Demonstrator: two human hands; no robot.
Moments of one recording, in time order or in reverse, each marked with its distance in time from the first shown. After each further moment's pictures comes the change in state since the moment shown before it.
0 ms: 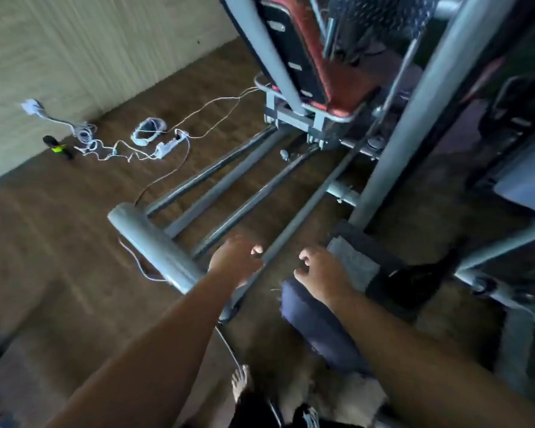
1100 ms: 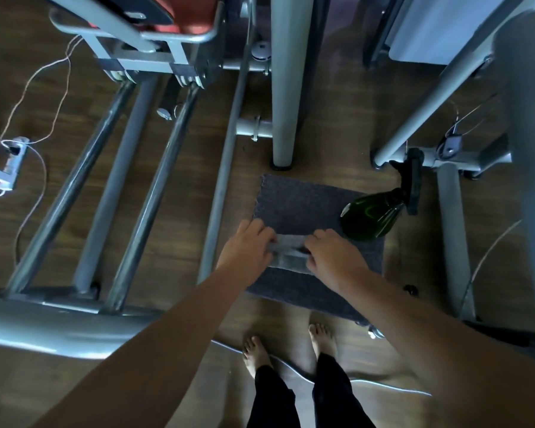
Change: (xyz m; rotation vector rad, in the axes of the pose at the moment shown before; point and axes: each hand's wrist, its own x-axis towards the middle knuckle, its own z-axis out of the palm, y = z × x) left_hand 0.117 0.081 0.157 0.203 -0.256 0.794; right_hand 0.002 0.144 0.021 -0.194 -0.066 0.226
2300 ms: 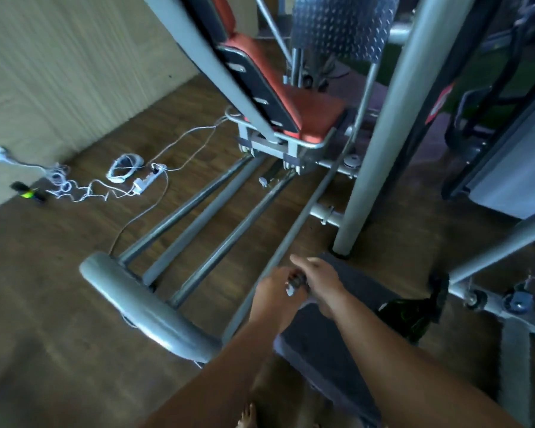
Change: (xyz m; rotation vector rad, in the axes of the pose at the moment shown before) left_hand -0.077 0.085 -0.116 -0.579 0.462 -0.641; right_hand 0.028 -0.121 -0.103 1.241 -0.138 0.287
